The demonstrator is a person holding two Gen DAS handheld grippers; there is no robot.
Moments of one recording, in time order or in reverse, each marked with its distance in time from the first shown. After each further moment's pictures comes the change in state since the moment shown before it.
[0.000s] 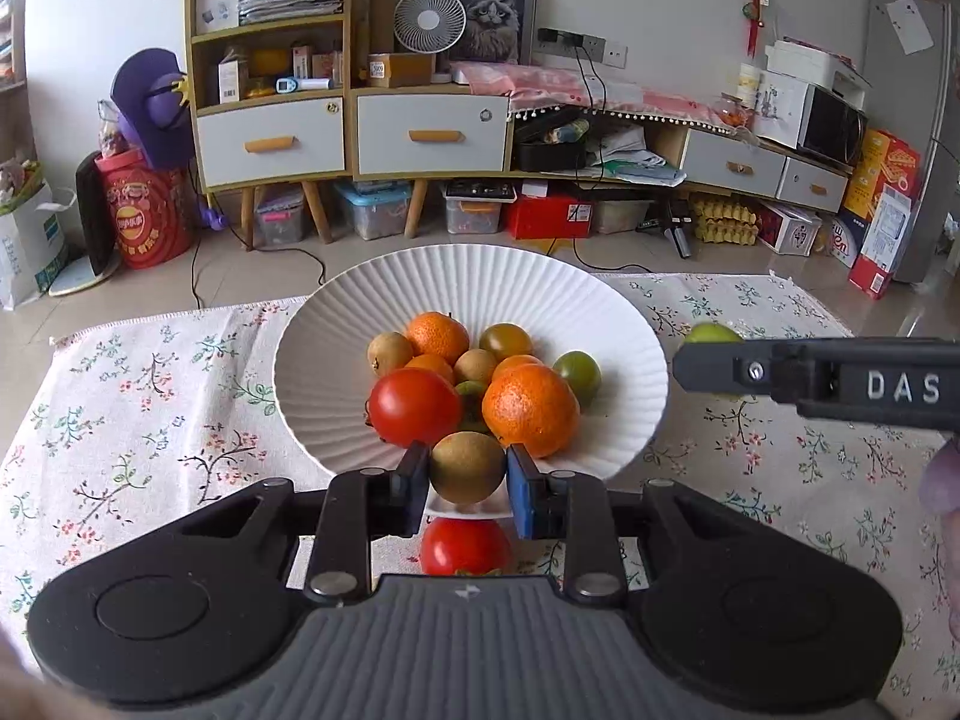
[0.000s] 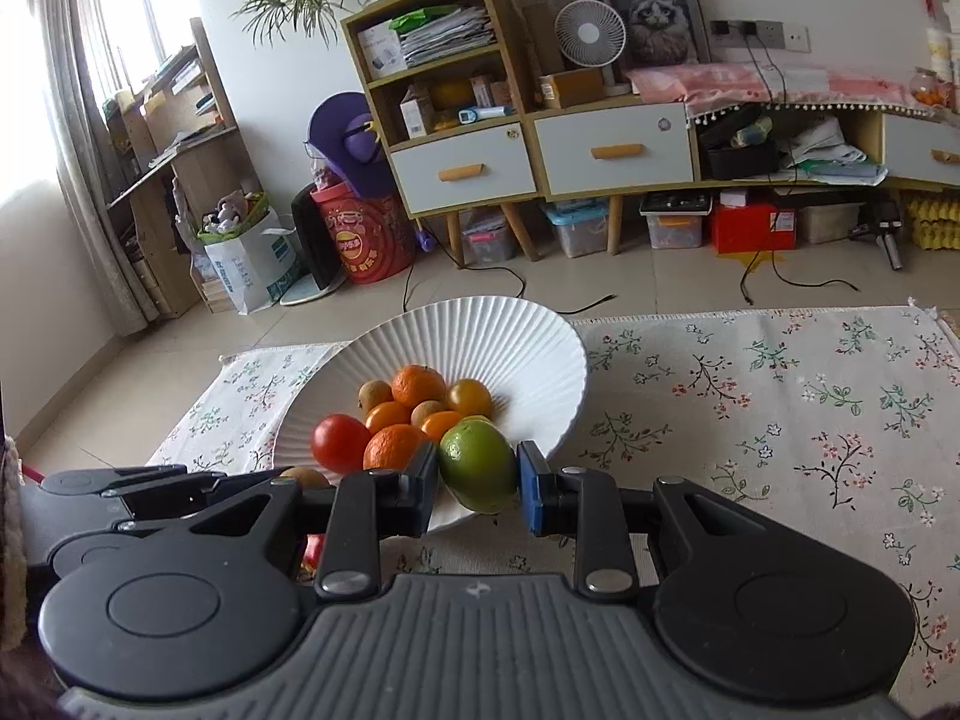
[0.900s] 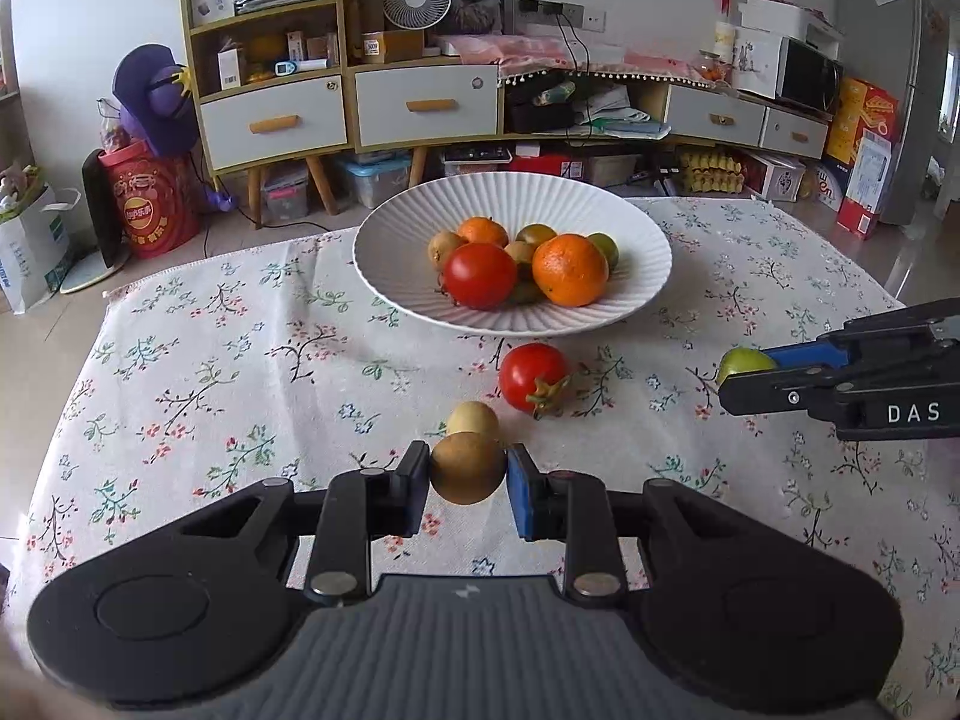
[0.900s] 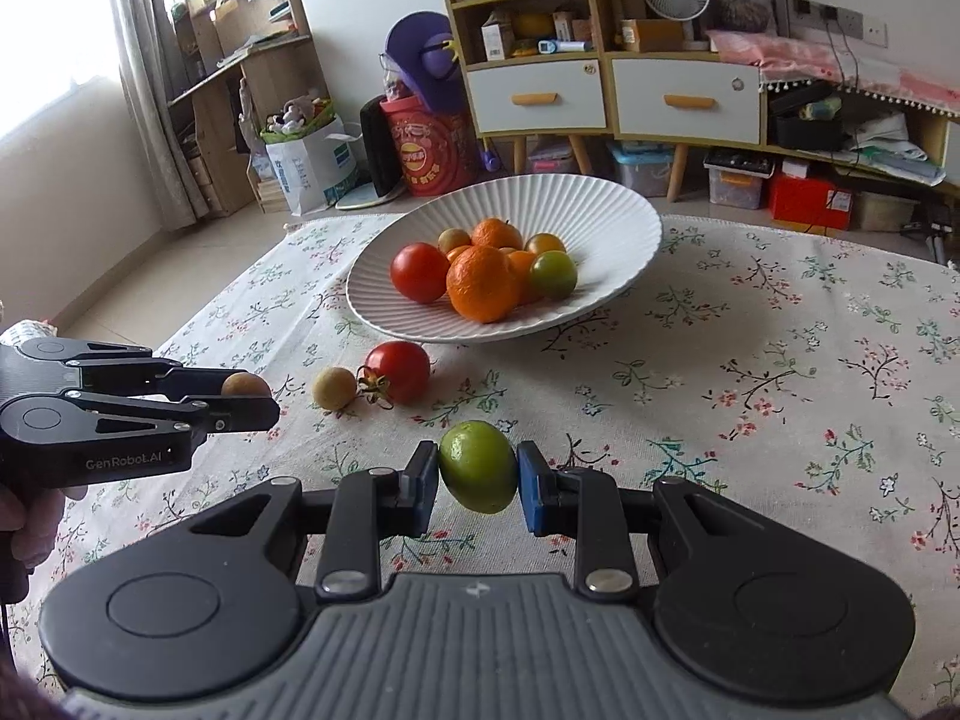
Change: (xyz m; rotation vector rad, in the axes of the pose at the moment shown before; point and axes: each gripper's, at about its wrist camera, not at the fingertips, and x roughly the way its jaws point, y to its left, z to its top) left arm -0.048 0.031 -0.048 0.082 0.046 -0.002; right arm -0.024 0.020 -0.049 -0.137 0.125 0.073
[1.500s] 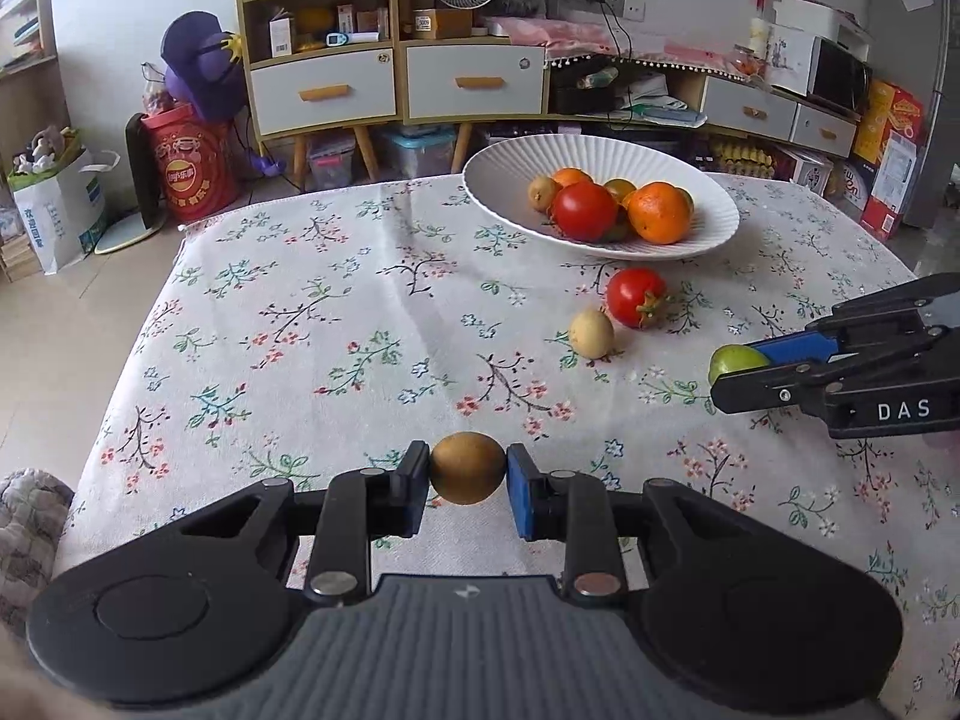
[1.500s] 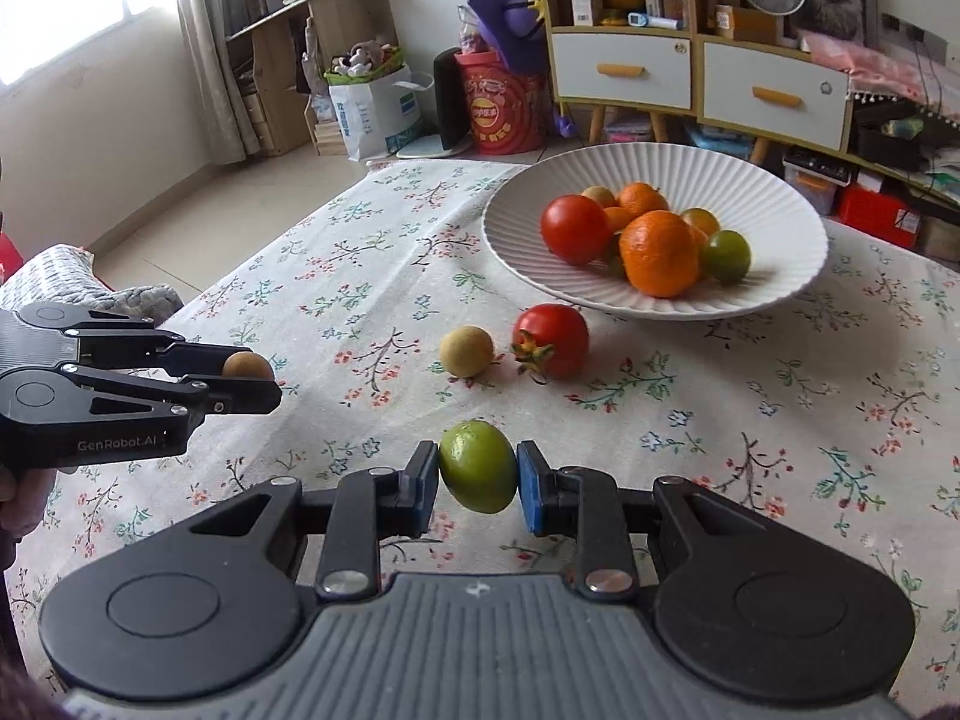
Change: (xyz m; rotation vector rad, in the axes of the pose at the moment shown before) left arm -0.022 0.049 -0.038 -0.034 0.037 0.033; right arm 0.020 0.047 -0.008 -0.112 0.087 0.052
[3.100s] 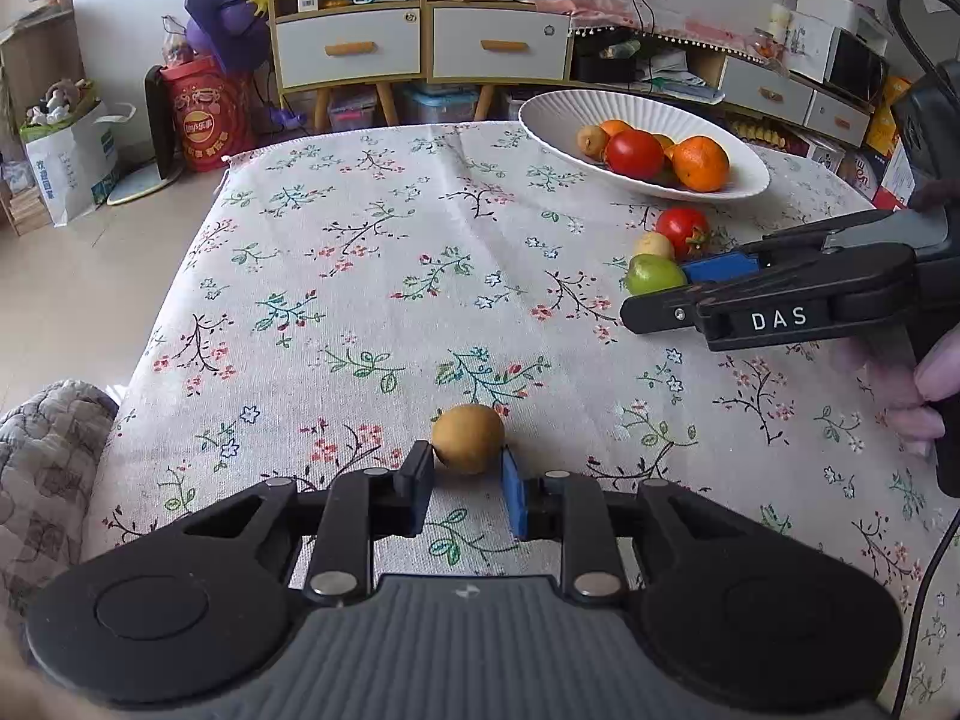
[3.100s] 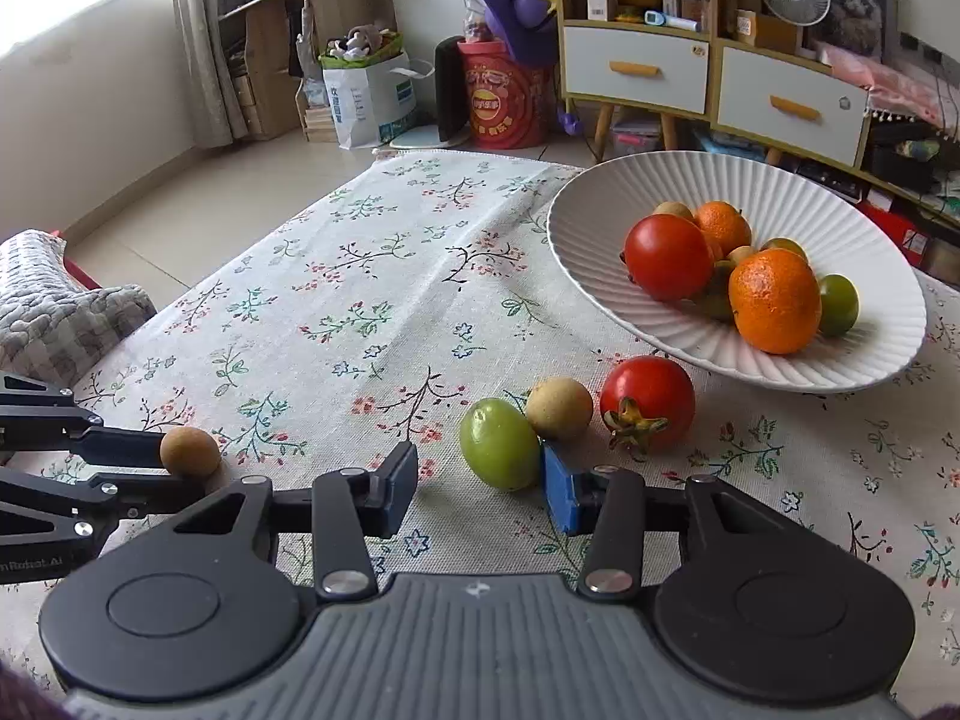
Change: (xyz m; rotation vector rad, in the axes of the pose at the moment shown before) left arm -0.013 0.037 -0.030 -0.041 0.066 0.002; right arm 0.052 0.046 0.018 -0.048 0.020 -0.036
